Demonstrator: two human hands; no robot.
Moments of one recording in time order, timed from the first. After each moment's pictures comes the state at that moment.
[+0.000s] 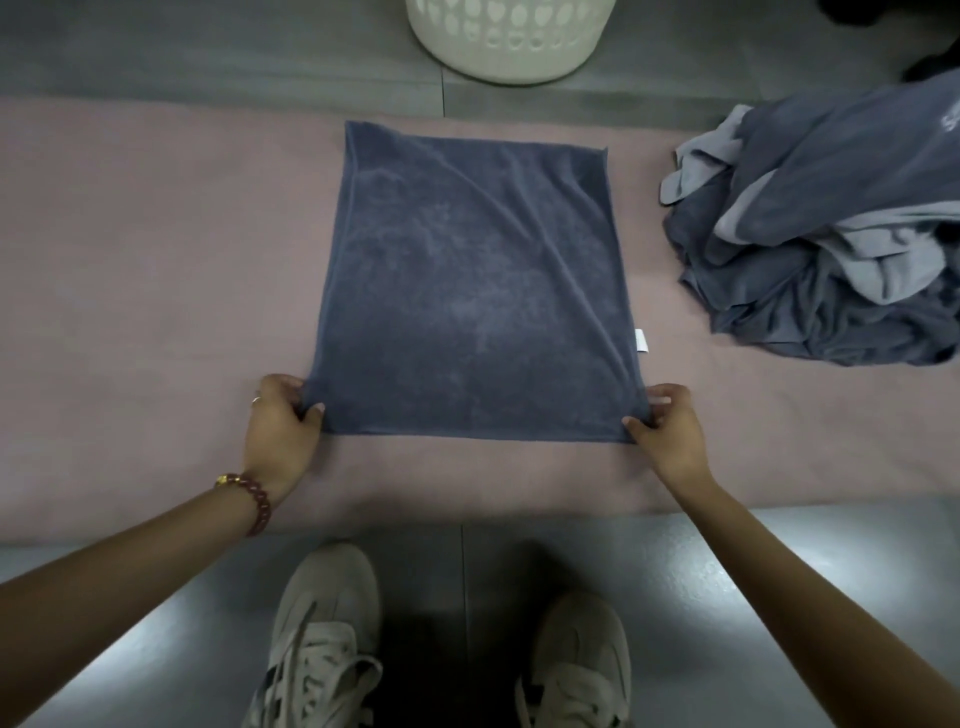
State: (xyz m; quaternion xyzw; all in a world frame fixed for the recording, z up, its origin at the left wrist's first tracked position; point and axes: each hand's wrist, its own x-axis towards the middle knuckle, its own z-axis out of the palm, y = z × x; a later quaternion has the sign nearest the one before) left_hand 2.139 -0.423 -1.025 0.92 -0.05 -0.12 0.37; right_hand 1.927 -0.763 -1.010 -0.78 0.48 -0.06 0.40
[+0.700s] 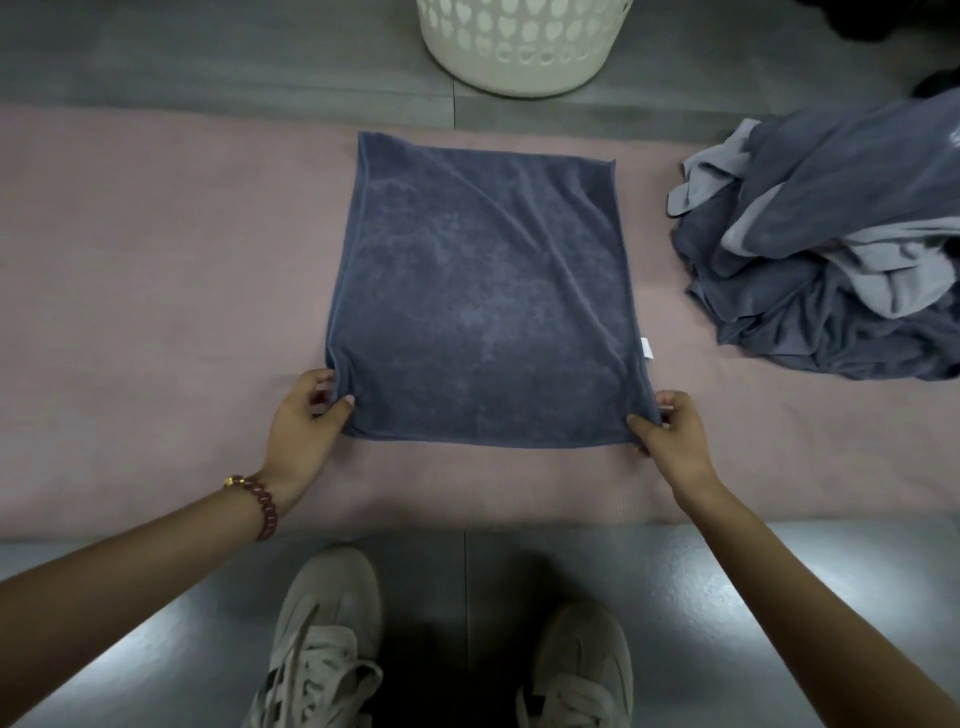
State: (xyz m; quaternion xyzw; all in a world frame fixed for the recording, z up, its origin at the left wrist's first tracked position) left_hand 2.124 -0.444 -1.001 0.84 -0.04 -0.17 0.52; right_hand 1.937 -0.756 -0.998 -0.71 0.49 -0.08 0.49
